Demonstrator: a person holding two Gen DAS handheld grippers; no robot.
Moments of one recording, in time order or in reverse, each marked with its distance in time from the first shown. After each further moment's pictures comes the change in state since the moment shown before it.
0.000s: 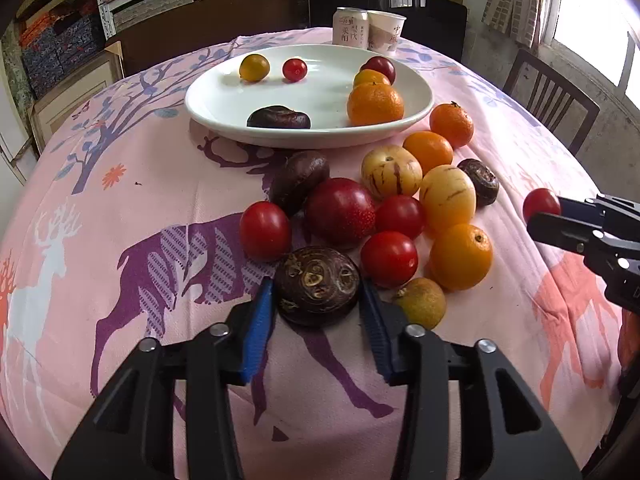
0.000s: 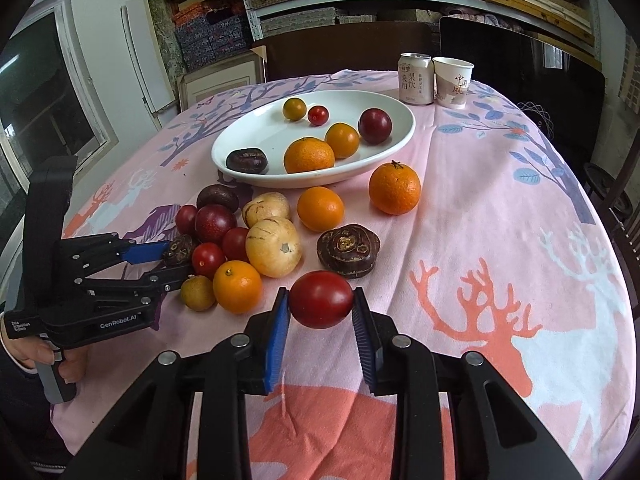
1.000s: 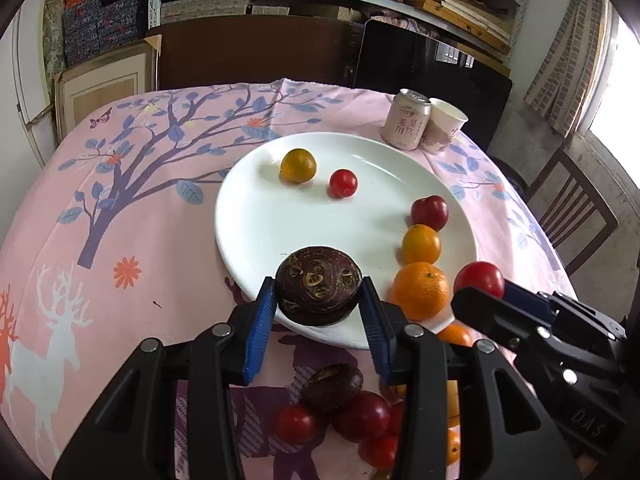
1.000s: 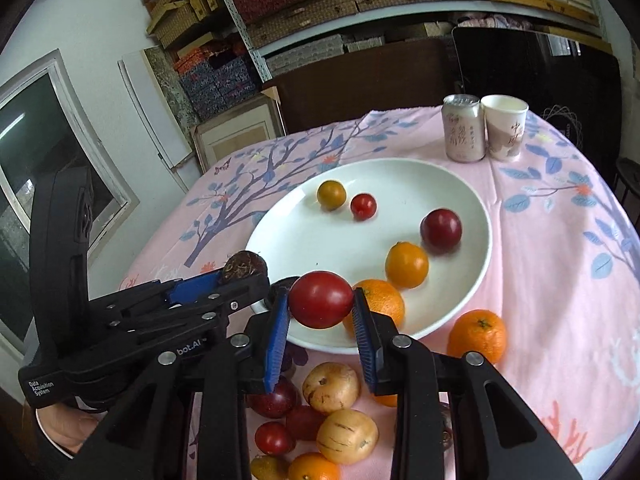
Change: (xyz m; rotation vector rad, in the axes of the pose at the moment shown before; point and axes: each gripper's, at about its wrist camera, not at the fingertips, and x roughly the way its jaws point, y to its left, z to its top) left arm 0.005 0.044 0.112 -0.226 -0.100 0.002; right arm 0.053 0.017 0.113 0.121 -0.084 0.142
